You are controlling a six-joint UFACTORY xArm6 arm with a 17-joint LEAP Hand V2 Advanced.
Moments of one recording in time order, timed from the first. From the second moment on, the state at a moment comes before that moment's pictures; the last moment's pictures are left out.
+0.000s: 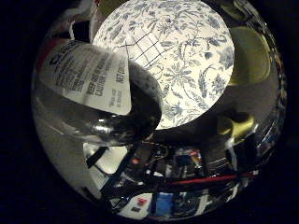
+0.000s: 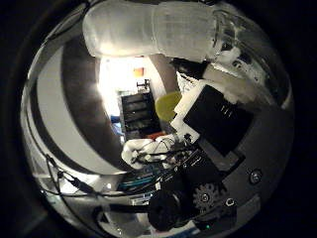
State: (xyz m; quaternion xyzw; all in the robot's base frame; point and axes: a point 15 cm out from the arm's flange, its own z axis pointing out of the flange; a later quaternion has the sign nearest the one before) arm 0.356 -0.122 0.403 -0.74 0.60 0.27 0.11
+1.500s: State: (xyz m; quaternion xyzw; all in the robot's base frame) arm 0.387 -0.028 0.328 -0.77 0.53 0.20 -0.29
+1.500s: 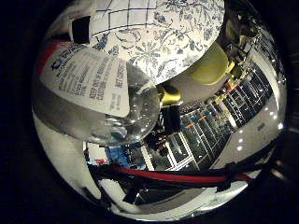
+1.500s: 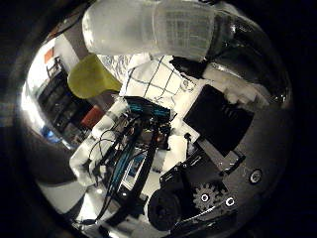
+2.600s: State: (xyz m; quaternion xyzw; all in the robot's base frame) arm 0.427 0.221 0.438 -0.78 0.35 0.34 0.39
